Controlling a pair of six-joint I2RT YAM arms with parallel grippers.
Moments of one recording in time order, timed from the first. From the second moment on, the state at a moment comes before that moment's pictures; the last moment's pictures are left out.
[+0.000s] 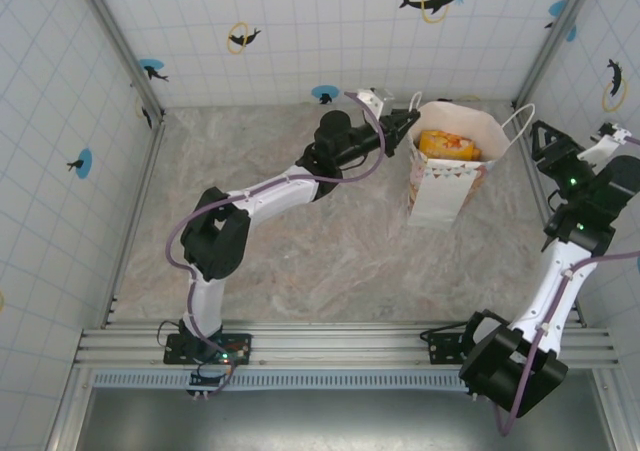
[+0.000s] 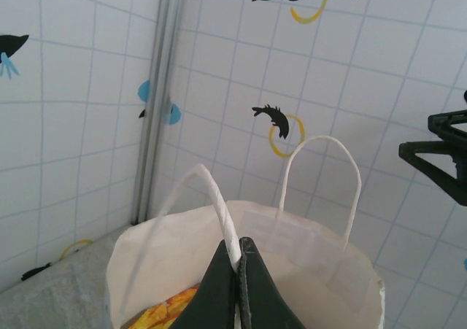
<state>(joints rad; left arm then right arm) -0.80 2.03 1.59 0.63 0.39 -0.29 -0.60 0.99 0.92 0.05 -0.82 0.68</state>
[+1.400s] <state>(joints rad) -0.76 1.68 1.33 0.36 0.24 -0.02 -0.11 1.22 1.08 0.08 -0.71 0.62</state>
